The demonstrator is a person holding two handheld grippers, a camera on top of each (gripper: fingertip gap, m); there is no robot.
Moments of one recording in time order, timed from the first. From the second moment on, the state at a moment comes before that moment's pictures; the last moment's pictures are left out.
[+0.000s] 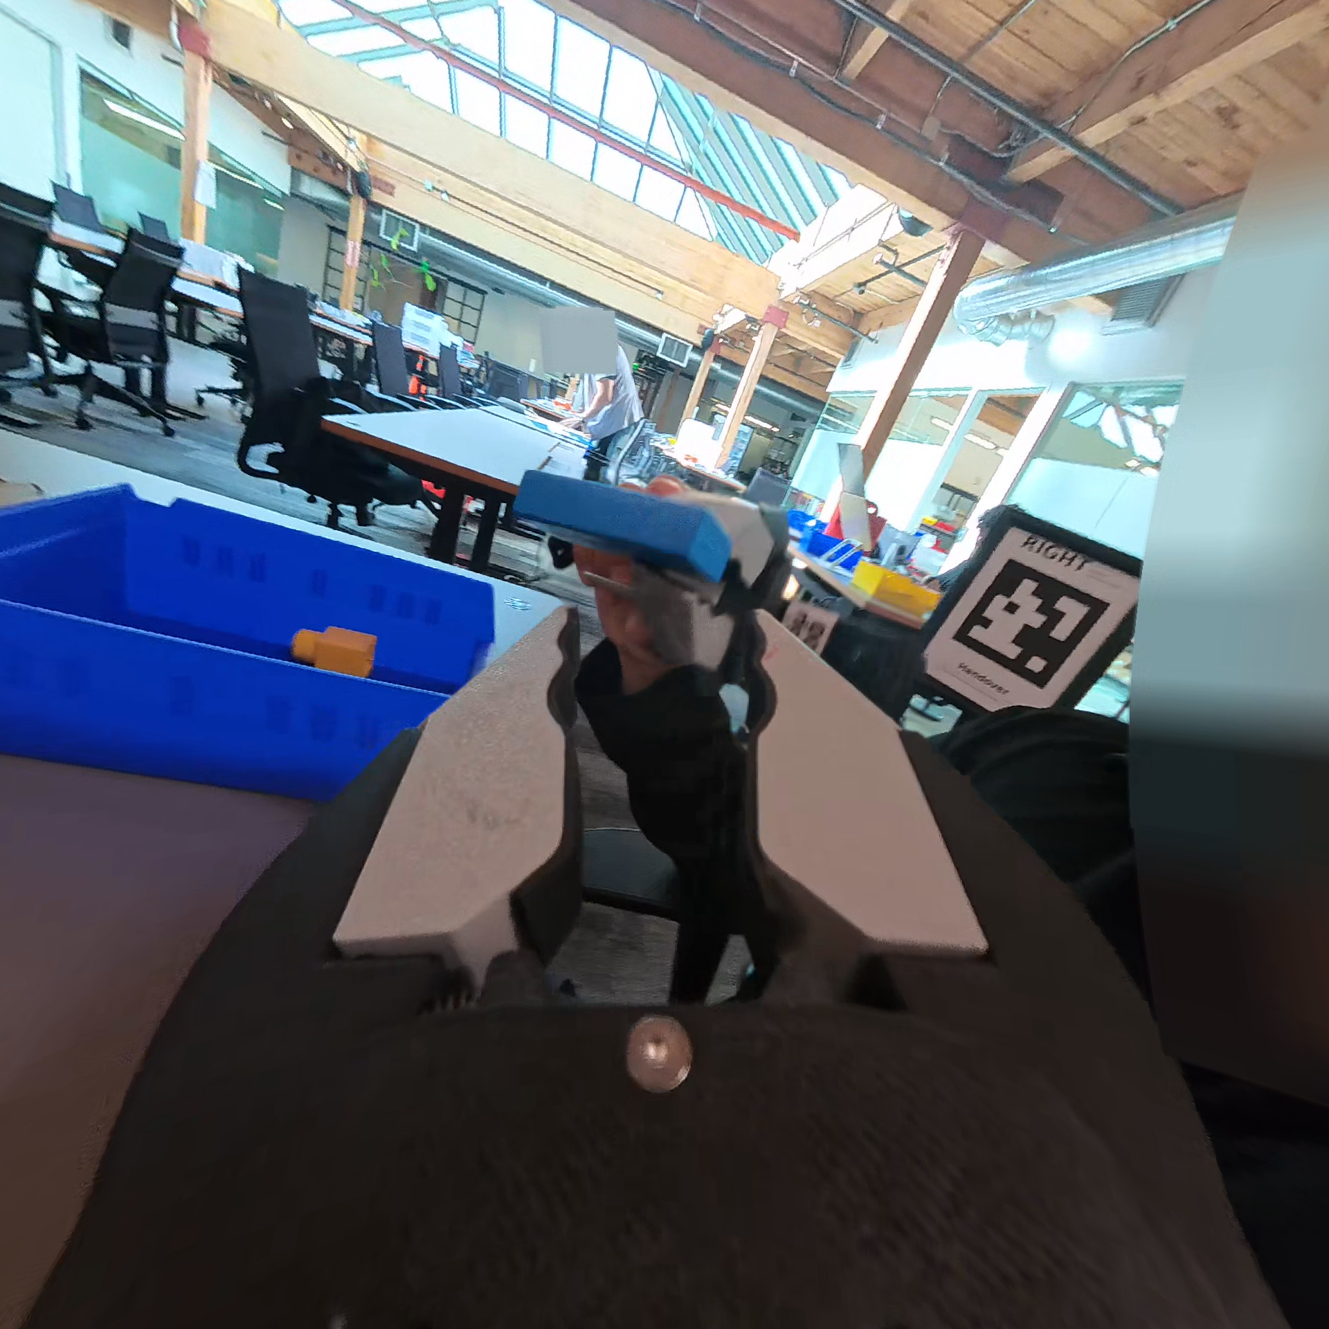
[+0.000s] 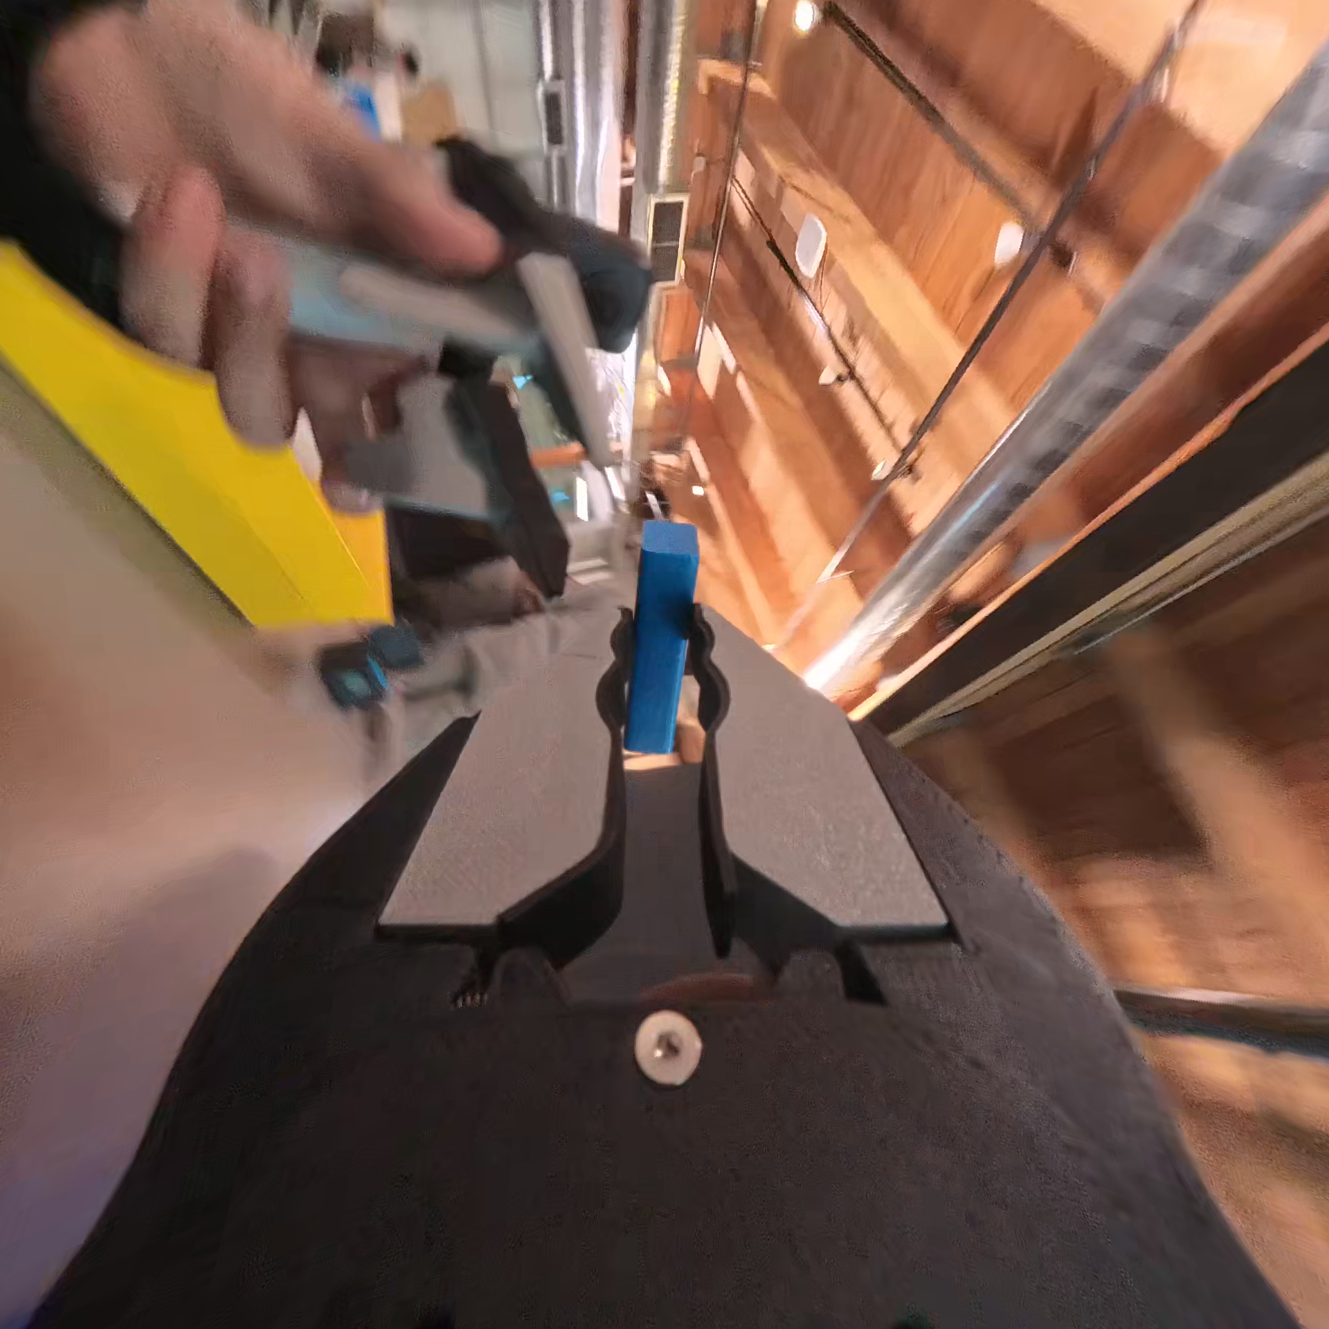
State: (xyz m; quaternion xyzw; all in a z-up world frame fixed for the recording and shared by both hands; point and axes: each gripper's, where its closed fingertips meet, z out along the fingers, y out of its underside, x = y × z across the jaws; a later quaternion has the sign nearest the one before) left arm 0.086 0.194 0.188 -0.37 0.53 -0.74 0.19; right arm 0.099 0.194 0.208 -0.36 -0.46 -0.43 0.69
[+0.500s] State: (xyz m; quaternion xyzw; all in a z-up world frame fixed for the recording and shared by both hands) left arm 0.109 0.219 0.178 -0.42 0.45 -0.78 0.16; right arm 0.096 0.231 0.176 -0.29 -0.51 -0.61 0.53
